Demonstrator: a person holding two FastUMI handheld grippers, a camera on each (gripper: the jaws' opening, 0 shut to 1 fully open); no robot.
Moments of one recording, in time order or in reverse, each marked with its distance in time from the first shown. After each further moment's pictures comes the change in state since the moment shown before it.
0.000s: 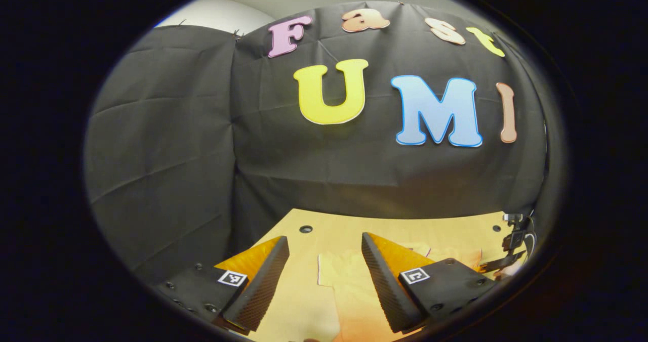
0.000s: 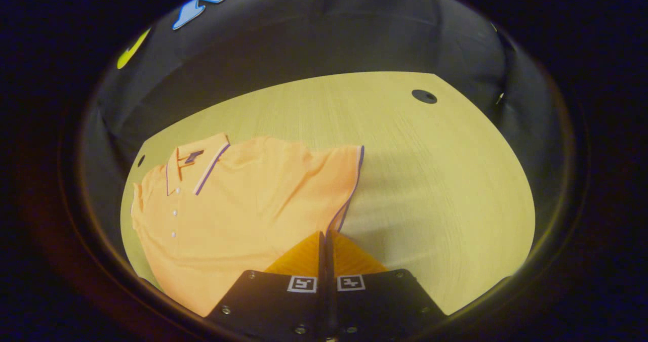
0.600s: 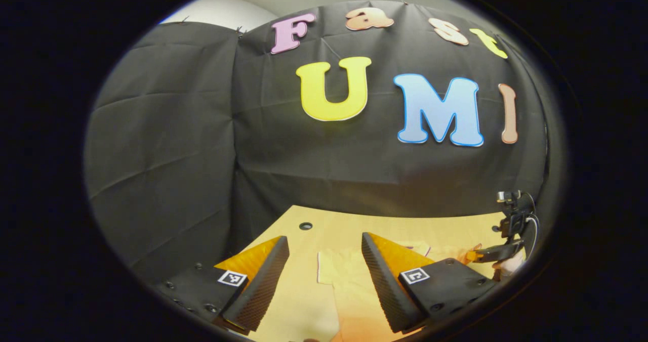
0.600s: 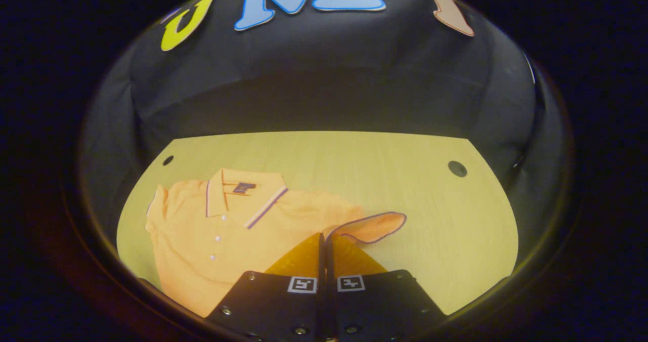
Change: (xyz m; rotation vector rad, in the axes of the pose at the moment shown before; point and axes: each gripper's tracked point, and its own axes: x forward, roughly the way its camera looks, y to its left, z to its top) left arm 0.001 0.006 -0.007 -0.022 0.010 0.005; right arm -0.030 0.102 0.068 -0.238 -0.203 0.119
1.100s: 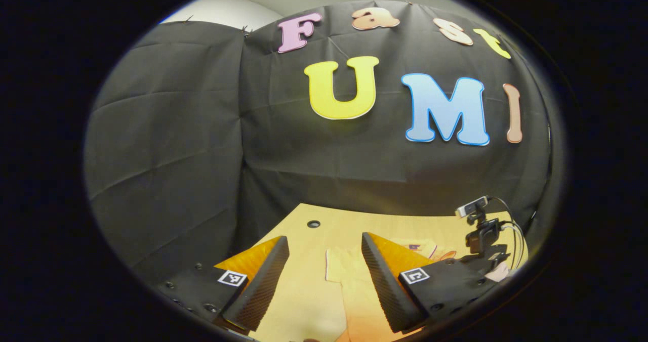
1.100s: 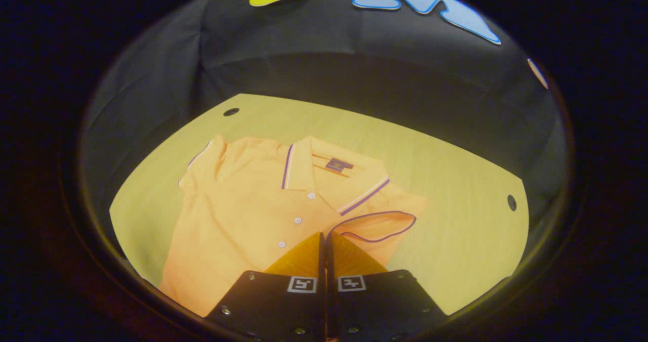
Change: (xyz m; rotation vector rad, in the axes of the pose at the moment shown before) left arm -0.008 0.021 -0.010 -0.003 0.008 0.038; right arm 0.012 0.117 -0.049 -0.304 0.106 0.193
